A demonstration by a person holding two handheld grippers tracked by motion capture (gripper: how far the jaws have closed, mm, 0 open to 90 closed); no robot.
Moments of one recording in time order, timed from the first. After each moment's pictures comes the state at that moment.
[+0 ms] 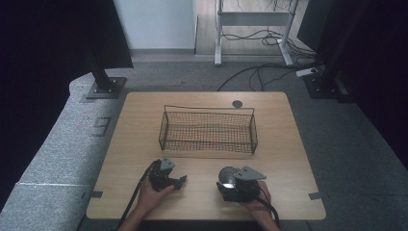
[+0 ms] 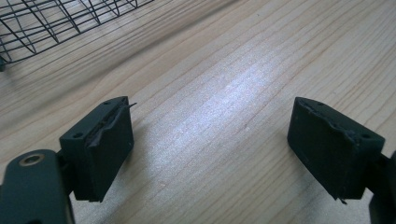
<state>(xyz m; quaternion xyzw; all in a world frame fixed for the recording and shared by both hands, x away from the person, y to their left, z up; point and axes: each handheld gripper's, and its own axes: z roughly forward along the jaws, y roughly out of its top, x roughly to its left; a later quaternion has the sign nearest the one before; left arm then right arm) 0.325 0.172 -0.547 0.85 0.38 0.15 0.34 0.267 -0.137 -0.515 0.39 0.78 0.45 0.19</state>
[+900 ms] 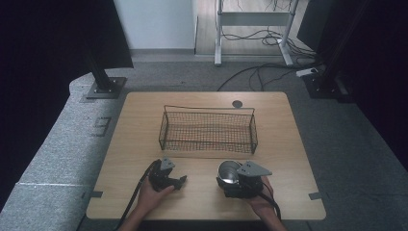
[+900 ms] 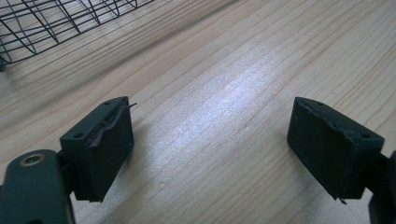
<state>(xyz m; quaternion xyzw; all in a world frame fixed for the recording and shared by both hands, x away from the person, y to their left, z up) 0.325 0.172 -0.547 0.85 0.38 0.15 0.34 0.267 -0.140 -0.479 0.36 0.77 0.49 0.19</state>
